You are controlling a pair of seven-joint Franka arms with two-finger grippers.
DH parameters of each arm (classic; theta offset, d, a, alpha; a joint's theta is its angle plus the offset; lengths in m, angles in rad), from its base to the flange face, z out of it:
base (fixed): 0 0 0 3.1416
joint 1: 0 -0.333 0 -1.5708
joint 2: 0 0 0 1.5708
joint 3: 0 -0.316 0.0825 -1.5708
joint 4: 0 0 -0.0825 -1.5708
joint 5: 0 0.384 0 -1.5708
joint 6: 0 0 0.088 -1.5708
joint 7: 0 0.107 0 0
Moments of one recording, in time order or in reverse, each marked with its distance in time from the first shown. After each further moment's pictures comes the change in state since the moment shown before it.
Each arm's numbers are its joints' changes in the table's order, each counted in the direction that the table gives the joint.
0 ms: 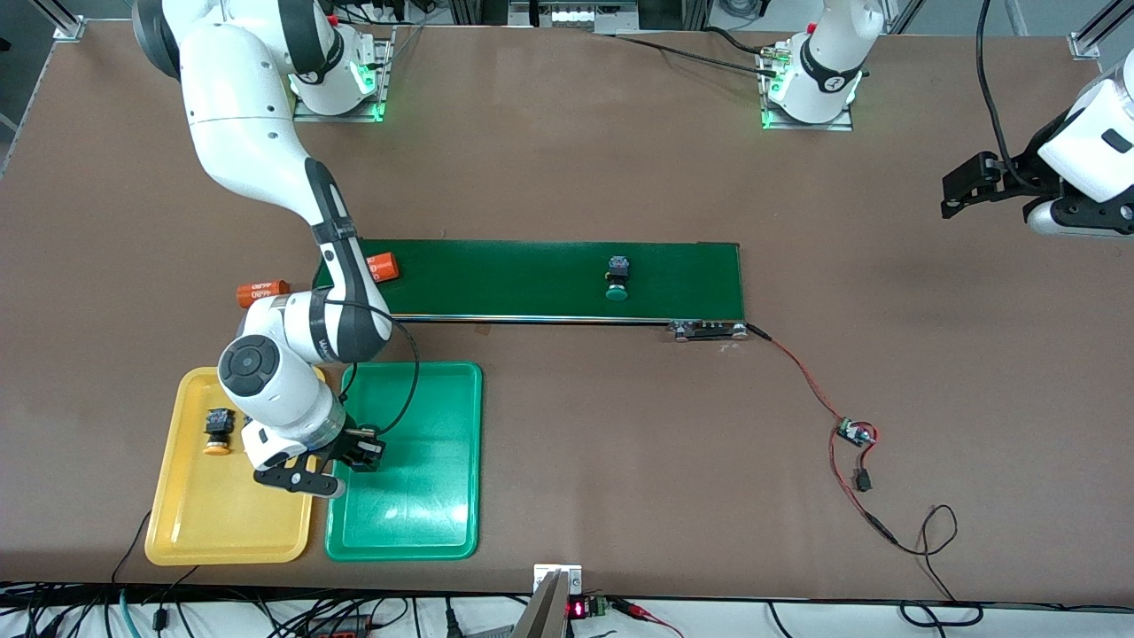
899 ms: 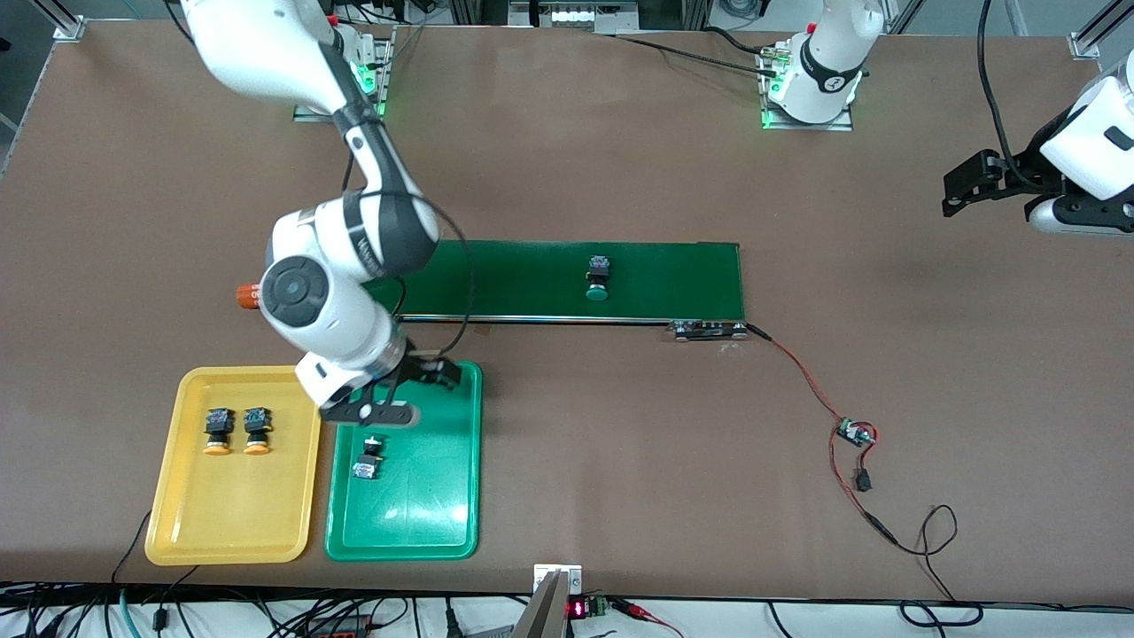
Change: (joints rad) left arm 0.000 0.000 0.000 0.005 0.000 0.006 0.000; right arm -0.197 0.314 -0.017 -0.174 0.004 0.310 0.048
